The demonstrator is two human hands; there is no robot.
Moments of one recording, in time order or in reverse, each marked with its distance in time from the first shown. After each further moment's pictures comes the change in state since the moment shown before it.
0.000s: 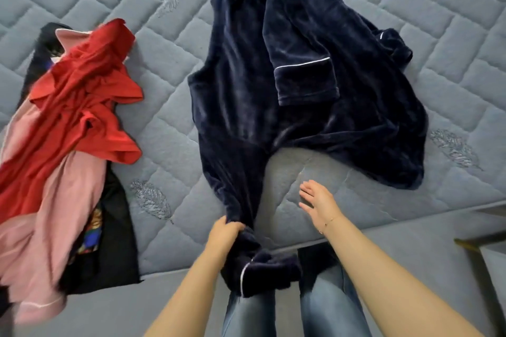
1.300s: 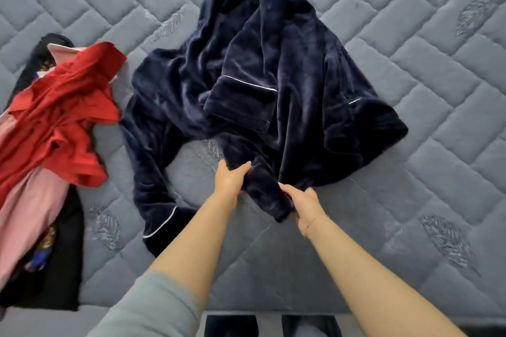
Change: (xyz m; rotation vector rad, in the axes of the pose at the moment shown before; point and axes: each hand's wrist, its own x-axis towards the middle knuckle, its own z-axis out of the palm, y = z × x) left_hand 0.072 0.216 0.106 -0.457 0.160 0.206; right_hand 0.077 -0.150 0.008 -0.257 -0.077 0.089
